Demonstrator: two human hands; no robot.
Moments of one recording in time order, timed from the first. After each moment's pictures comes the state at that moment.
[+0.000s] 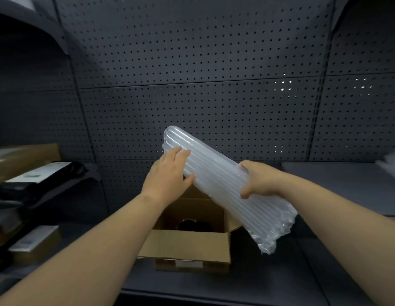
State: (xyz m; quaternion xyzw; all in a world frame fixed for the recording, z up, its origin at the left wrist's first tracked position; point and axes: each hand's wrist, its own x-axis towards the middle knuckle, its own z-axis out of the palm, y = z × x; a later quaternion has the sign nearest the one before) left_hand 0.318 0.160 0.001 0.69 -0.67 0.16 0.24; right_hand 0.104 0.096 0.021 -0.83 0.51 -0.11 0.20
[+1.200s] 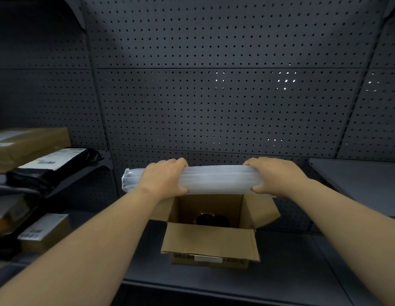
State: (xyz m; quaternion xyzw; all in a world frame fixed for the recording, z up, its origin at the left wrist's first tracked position) left_hand 0.428 0.151 -0.025 0.70 -0.69 0.16 0.11; right_hand 0.173 0.073 -0.009 -0.87 0.46 -0.08 -0.15
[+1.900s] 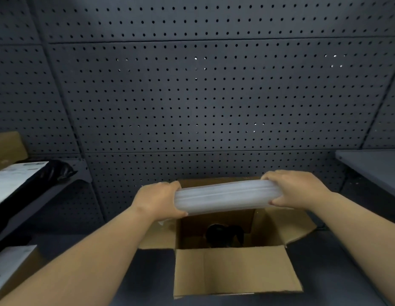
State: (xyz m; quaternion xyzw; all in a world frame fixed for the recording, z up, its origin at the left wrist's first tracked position) left_hand 0.519 0.042 -0.095 0.69 -0.72 0.07 0.02; right_hand 0.204 -0.017 -0.069 -0.85 0.51 -0.01 -0.12
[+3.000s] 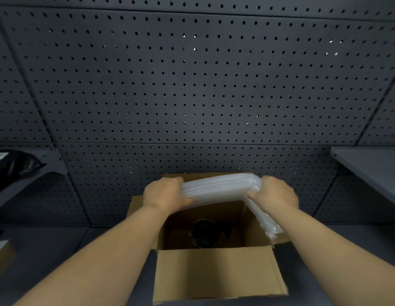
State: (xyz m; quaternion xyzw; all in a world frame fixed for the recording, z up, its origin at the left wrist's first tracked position) left_hand 0.475 -0.005 -0.120 0.73 -0.67 0.05 0.06; right_hand 0.237 -0.033 -0.110 -0.65 0.74 -0.13 0.04
